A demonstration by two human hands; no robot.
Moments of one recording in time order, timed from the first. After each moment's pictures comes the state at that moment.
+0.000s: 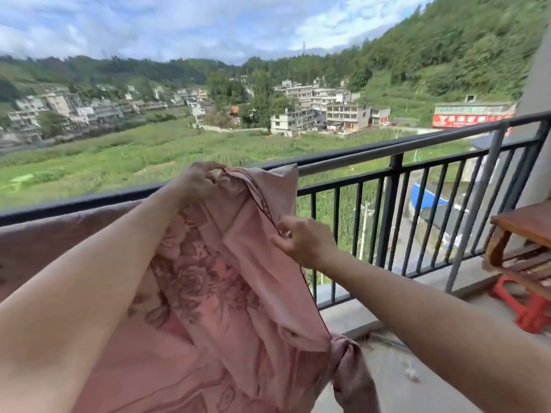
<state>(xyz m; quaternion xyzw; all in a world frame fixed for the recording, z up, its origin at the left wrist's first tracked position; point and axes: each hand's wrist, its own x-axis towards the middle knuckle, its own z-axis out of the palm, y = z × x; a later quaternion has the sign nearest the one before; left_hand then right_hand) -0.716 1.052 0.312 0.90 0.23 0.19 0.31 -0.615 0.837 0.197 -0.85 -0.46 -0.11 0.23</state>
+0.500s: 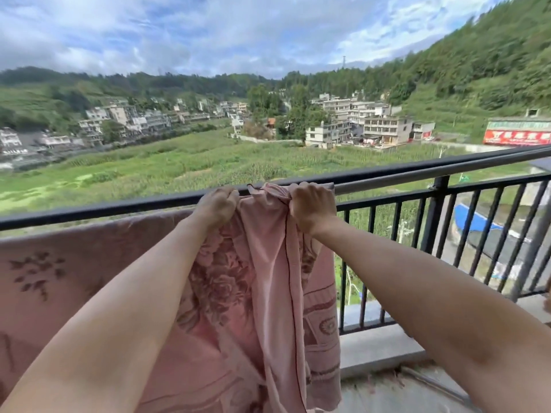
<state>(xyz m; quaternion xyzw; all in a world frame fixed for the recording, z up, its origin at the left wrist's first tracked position) -0.684 1.057 0.276 0.90 0.33 0.23 0.16 -0.554 0.897 0.260 -0.82 -0.46 -0.29 0.18</state>
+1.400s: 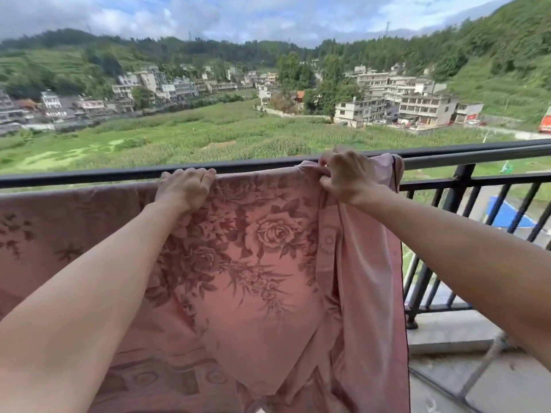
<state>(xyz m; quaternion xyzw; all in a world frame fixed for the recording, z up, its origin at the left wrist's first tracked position) -0.678 1.083 0.231 0.89 0.42 0.20 -0.07 -0.442 0.868 0.245 -0.80 -0.51 -0.25 0.17</state>
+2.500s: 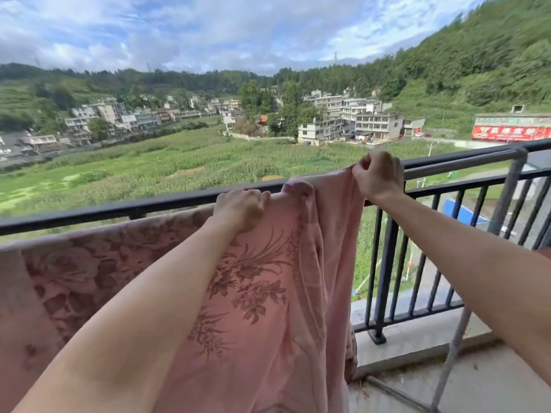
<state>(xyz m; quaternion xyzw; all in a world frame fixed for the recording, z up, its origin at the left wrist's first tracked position) -0.537 1.032 0.229 0.94 0.27 0.19 -0.06 -0.352 0.843 0.247 -0.84 -0.26 -0.23 0.42</state>
